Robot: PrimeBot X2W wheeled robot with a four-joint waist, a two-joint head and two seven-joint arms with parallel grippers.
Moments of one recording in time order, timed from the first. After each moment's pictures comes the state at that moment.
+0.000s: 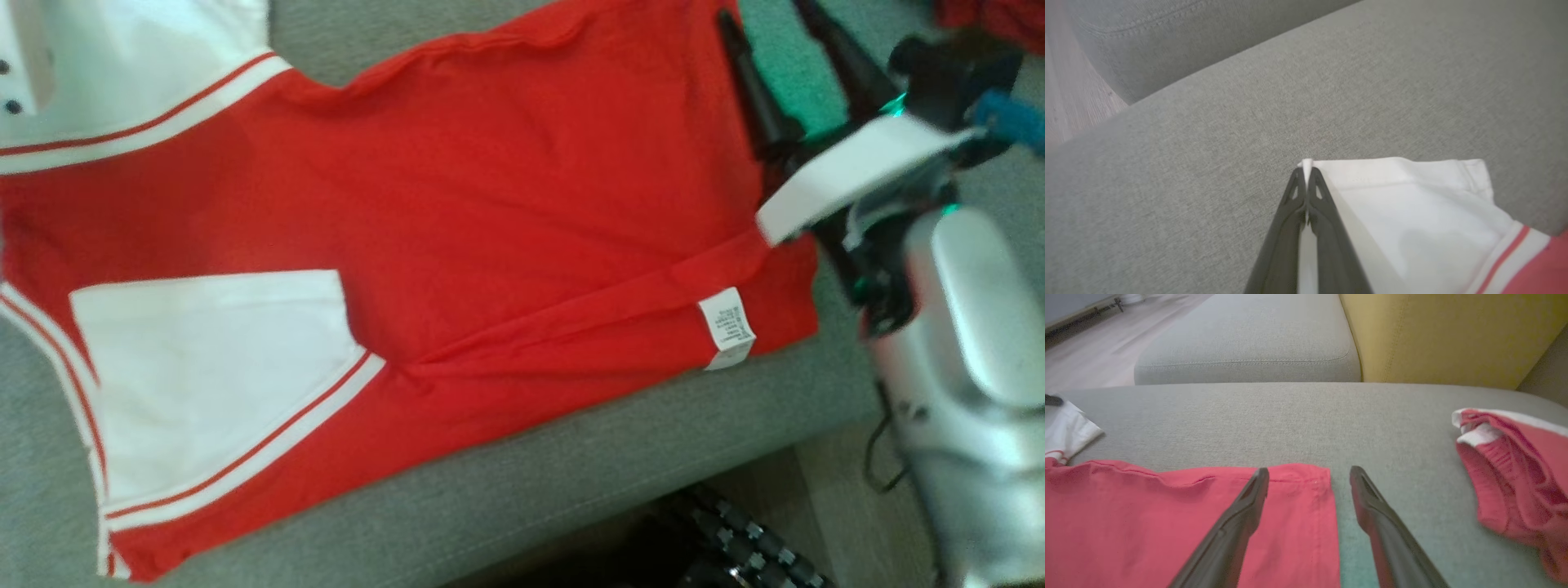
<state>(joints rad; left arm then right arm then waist) -0.98 0.64 -0.42 0.26 -0.58 -0.02 0.73 -0.62 -0.15 0.24 0.18 0.32 0.13 0.17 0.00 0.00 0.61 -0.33</state>
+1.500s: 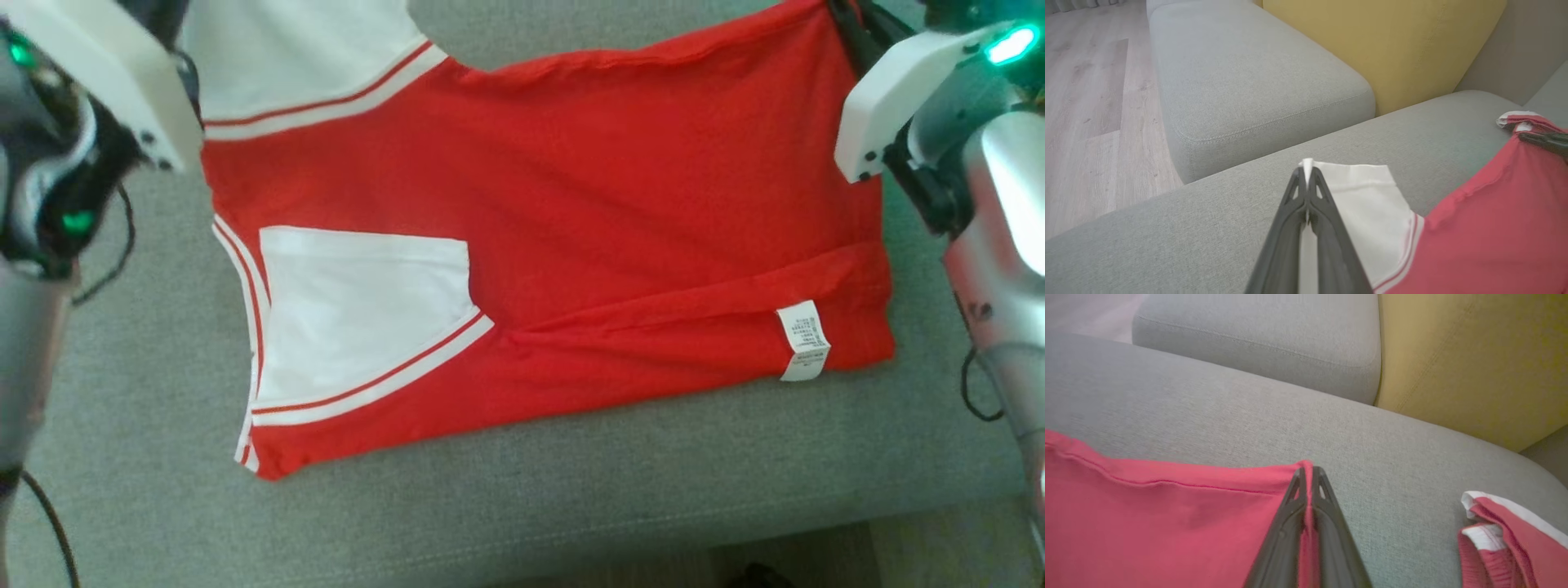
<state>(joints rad) -0.85 0.52 -0.42 0.12 -0.64 -0.03 0.40 -0.91 -0.33 0.40 0.64 0.29 0.13 0.23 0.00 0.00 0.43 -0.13</state>
